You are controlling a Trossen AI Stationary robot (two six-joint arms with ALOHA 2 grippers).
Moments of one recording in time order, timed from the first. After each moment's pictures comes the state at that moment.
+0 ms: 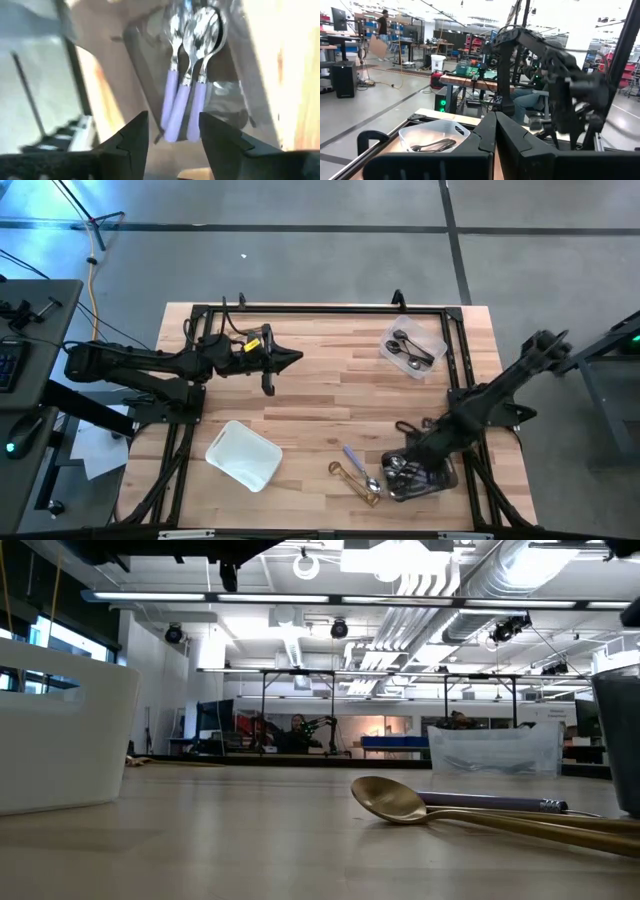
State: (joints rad) left arm 0.09 1.10 0.62 0.60 -0.04 -0.13; right arm 0.67 1.29 0.94 -0.92 -0.19 0.82
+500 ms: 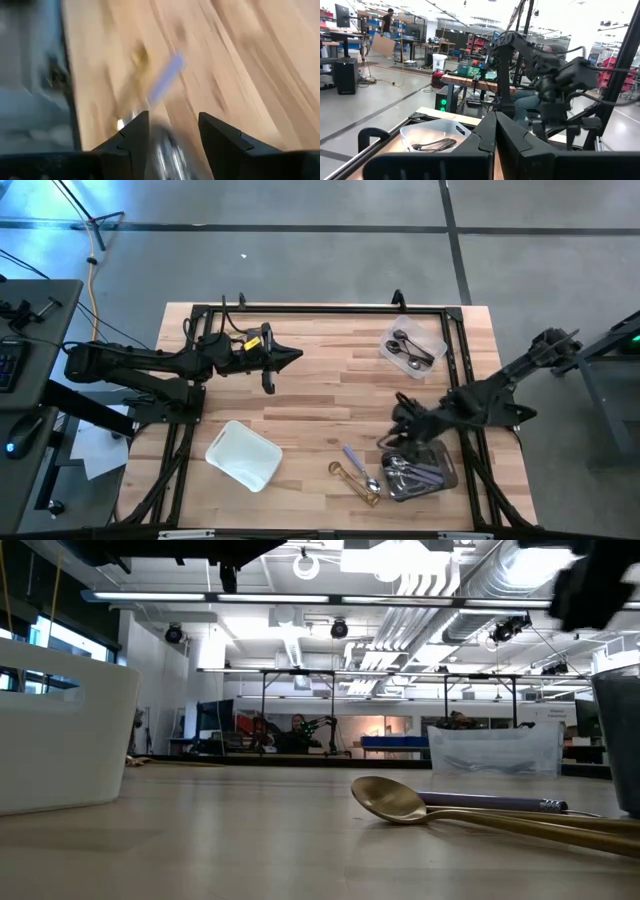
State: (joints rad) left arm 0.10 1.10 0.62 0.60 -0.04 -0.15; right arm 0.52 1.13 0.79 -0.53 0.19 0.88
